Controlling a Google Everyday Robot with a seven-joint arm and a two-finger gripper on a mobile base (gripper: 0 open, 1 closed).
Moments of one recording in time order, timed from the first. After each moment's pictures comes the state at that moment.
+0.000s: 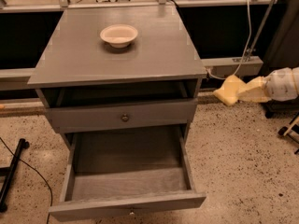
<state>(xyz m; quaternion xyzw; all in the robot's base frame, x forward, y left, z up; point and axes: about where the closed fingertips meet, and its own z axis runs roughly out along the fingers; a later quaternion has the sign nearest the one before) 0.637 -0.325 0.764 -0.88 0.13 -0.12 0.43</state>
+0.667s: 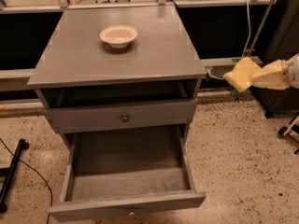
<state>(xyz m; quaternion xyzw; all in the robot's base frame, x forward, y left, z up) 0.613 -0.333 0.846 -0.86 0.13 -0.17 0.46</state>
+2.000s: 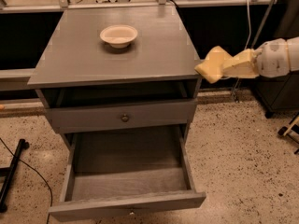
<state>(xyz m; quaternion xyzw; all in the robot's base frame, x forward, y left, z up) 0.628 -0.245 0.874 -0.86 0.06 -0.18 0.47</state>
